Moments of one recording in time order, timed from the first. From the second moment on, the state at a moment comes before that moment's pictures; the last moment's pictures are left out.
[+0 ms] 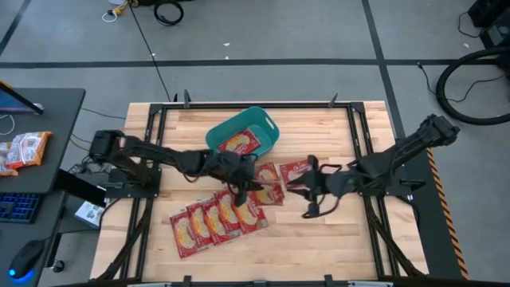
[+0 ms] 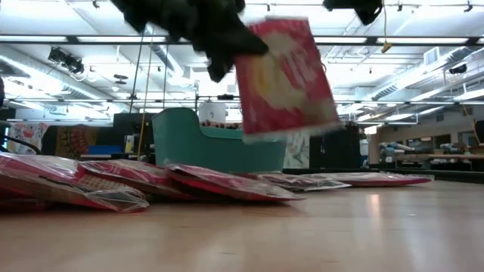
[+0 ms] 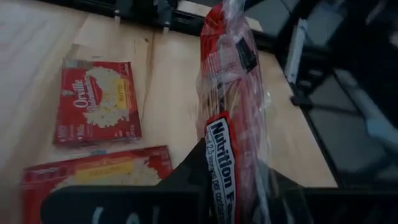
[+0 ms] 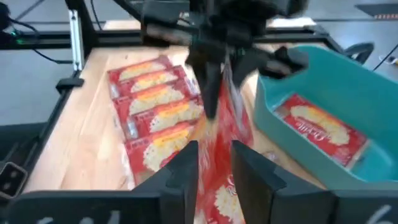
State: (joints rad) left arm -0.08 1.57 0.98 0.15 0.13 -0.25; right arm 0.45 1.16 0.89 -0.25 0.49 0.25
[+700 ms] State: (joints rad) left arm 0.44 1.50 1.42 -0.72 0.41 0.54; right arm 0.46 1.32 0.88 -0.31 0.53 0.26
